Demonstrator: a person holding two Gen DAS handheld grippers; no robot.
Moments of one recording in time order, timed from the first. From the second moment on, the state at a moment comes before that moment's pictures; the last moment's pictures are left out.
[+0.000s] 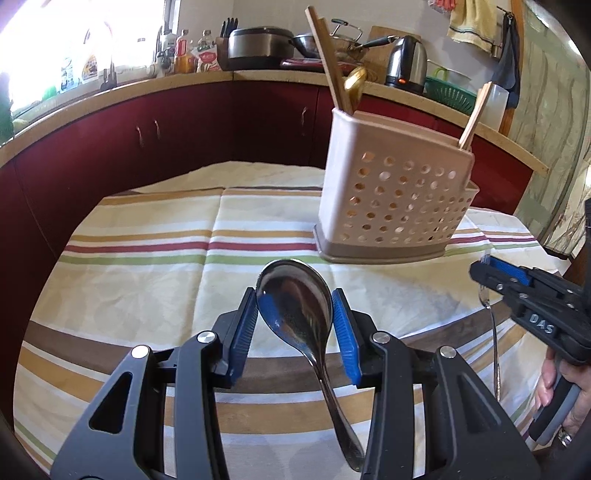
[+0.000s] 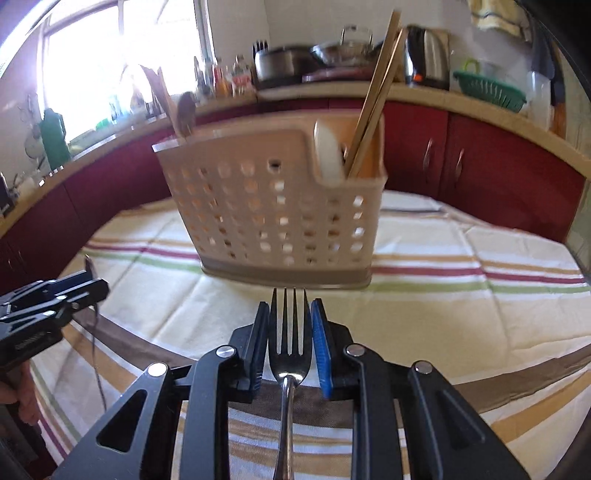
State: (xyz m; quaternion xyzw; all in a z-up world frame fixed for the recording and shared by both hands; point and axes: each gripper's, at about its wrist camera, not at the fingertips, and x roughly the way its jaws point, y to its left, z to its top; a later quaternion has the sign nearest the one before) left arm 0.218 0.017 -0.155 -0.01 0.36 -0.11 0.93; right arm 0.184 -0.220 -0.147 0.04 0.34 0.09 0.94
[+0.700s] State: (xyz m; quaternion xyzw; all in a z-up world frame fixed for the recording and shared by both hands) left arm 0.204 0.004 -0.114 0.00 0.30 -0.11 0.95; right arm 0.158 -0.224 -0.101 0.05 0.25 0.10 0.96
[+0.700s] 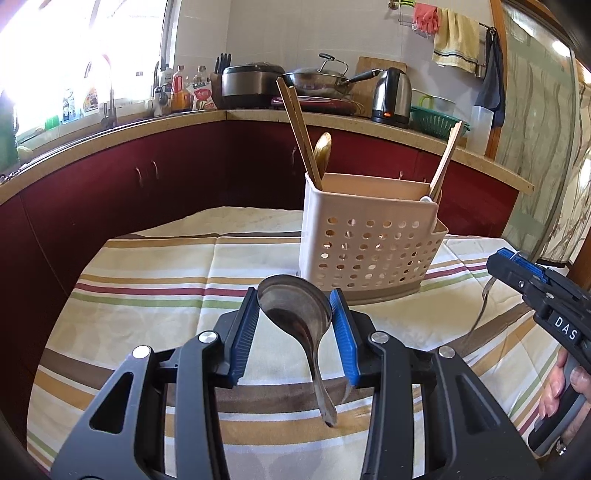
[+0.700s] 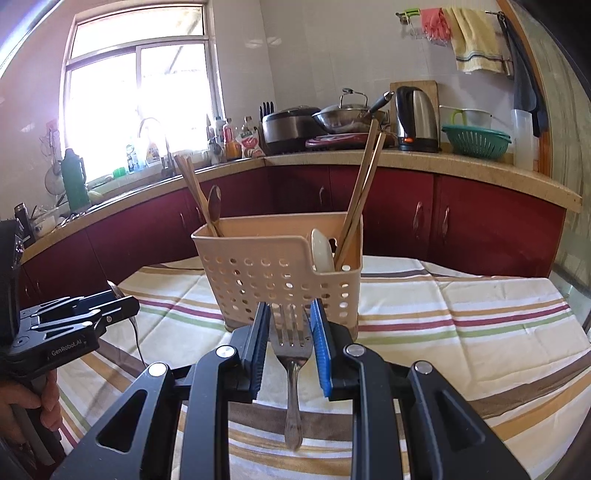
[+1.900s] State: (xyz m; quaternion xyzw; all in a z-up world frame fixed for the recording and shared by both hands) left arm 0.215 -0.010 -0.024 0.00 0.20 -0.15 0.97; right arm 0.178 -0.230 -0.021 0.07 0.15 0.14 0.98
